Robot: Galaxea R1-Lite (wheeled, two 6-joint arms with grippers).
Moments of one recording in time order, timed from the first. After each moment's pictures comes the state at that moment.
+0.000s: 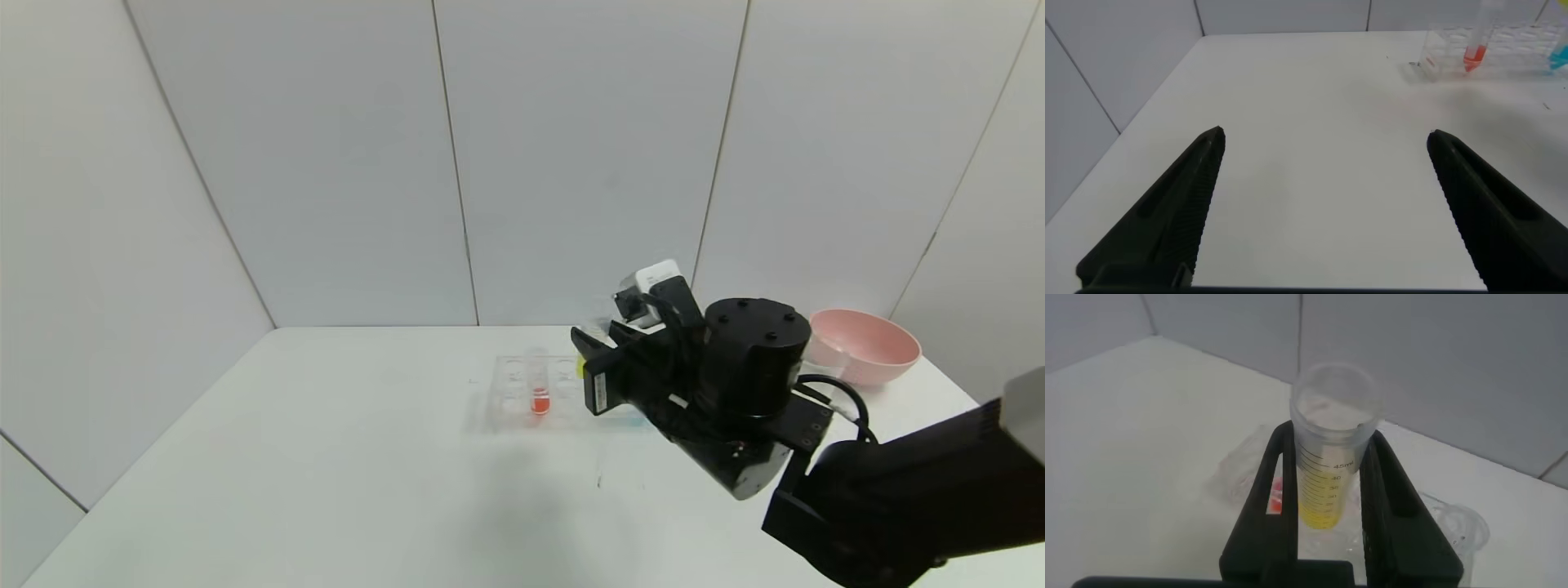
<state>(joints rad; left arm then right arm) 0.00 0.00 0.00 0.00 0.00 0.00 0.72 1.98 -0.92 -1.03 -0.20 -0.04</state>
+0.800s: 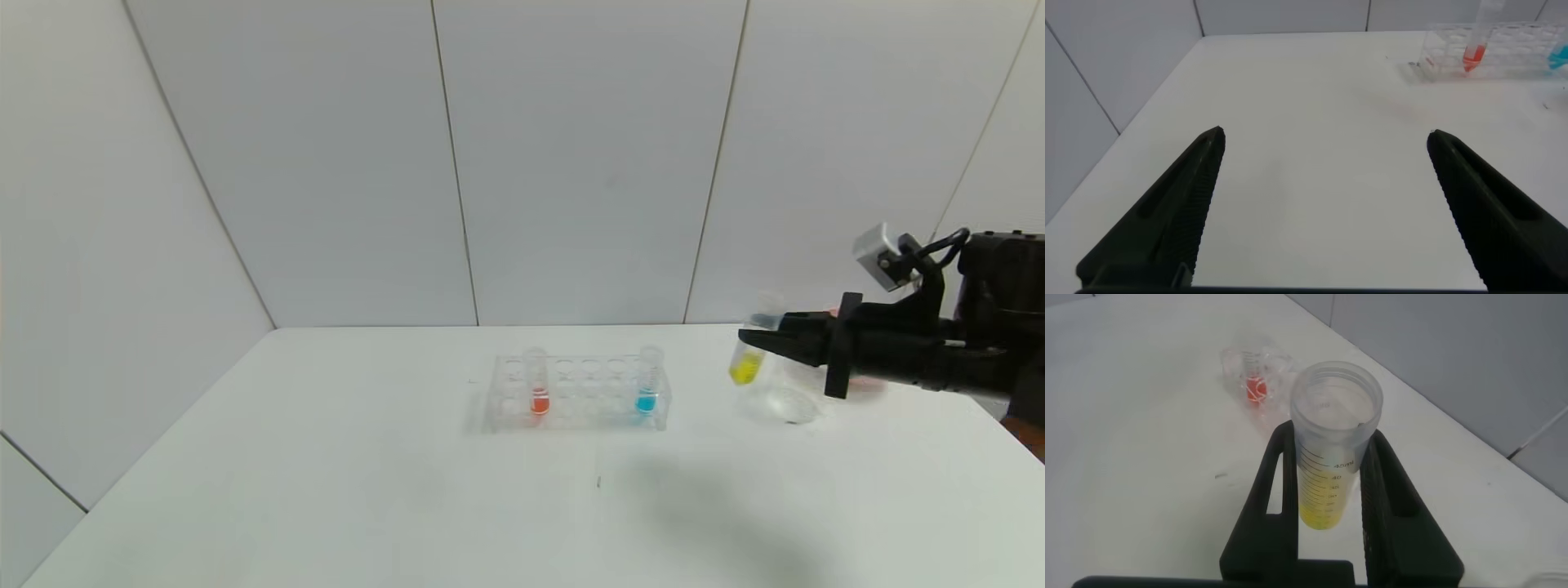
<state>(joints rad) 0.00 0.00 0.00 0.00 0.00 0.00 0.06 1.74 -0.86 -0.61 0.83 -0.26</state>
